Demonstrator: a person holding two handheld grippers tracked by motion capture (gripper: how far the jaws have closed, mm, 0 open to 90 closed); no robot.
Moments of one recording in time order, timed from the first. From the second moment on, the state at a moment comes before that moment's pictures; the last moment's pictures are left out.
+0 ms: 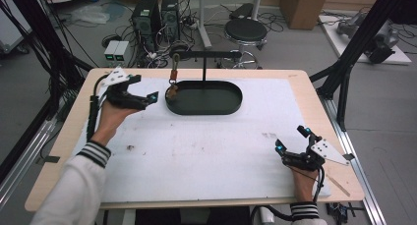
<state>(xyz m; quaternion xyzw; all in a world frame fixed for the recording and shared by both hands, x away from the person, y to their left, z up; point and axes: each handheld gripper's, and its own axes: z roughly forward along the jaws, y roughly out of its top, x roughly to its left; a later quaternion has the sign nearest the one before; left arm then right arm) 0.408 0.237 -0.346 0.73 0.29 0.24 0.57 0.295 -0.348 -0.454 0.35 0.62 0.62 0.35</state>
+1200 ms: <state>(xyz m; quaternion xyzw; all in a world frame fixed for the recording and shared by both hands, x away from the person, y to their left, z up) 0.273 0.301 -0.453 0.64 0.31 0.30 0.64 0.295 -0.348 -0.454 0.34 0.62 0.62 0.35</state>
